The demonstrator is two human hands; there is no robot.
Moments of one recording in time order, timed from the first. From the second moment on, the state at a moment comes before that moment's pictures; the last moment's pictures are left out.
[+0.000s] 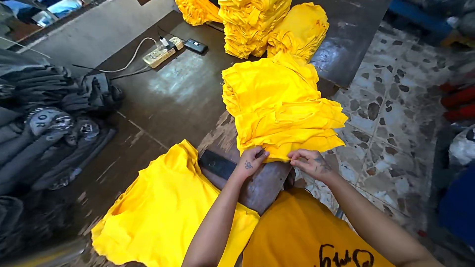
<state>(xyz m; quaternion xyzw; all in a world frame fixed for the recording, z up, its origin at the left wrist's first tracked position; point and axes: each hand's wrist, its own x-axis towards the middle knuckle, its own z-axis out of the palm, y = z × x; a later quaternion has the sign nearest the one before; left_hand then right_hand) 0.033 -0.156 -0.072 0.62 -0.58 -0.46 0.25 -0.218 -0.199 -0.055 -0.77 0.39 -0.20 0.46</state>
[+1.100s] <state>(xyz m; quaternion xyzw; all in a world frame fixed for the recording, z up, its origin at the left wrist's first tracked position) -0.005 -0.125 -0.035 0.58 -0.77 -0.21 0.16 -0.218 -0.169 -0.083 -0.79 0.42 -0.27 0.36</state>
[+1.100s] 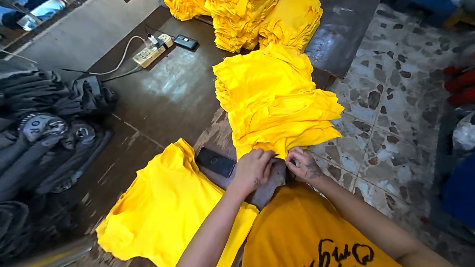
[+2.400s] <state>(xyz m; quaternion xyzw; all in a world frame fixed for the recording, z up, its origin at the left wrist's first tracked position) 0.019 -0.124 -0.111 0.63 -0.60 -0.31 0.39 -0.220 -0.161 -0.088 -0.87 0.33 -0.26 0.26</state>
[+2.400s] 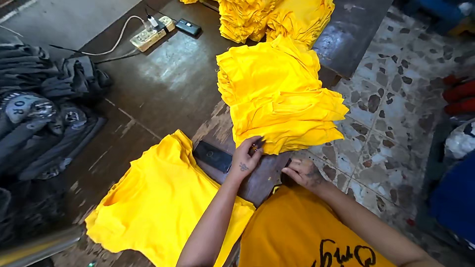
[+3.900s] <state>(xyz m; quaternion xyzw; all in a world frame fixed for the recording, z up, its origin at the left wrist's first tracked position) 0.064 -0.266 -0.101 0.73 -0.57 -0.31 0.23 -0.224 -0.268 -0.124 -0.82 0.53 -0.21 0.11</state>
